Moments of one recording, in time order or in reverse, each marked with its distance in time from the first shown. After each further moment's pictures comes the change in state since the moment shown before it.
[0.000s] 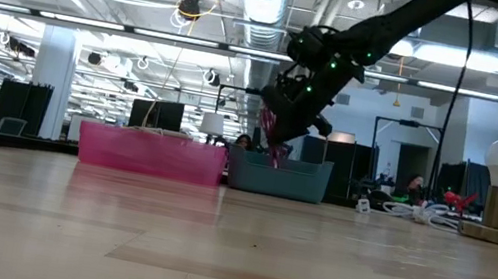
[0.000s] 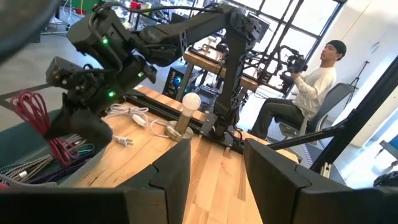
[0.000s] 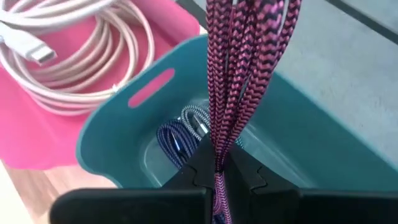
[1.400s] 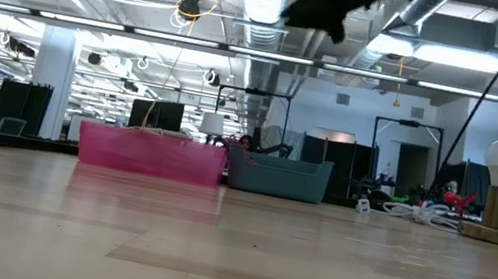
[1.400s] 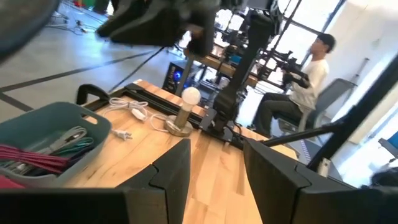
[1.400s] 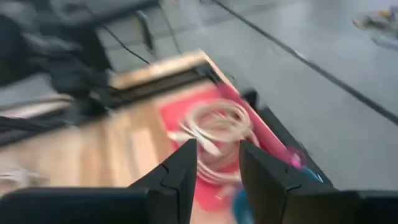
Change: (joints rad) left arm 0.000 0.000 0.000 -0.021 0.009 -0.015; right arm 0.126 -0.392 0.000 0.016 -0.189 -0.089
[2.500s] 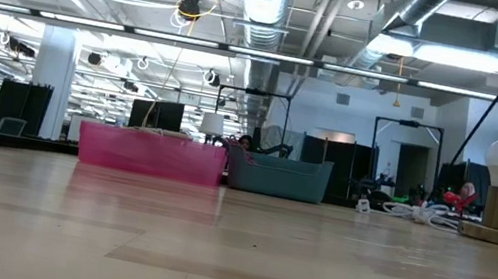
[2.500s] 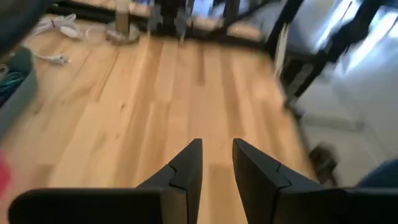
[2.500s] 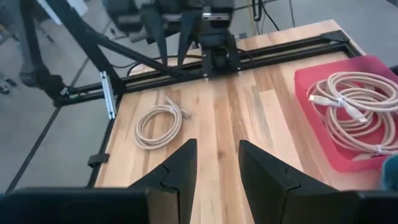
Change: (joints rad) left arm -0.237 0.077 0.198 -0.499 0.090 0.095; right arm 0.348 -0.233 0.000 -0.294 -0.083 0.109
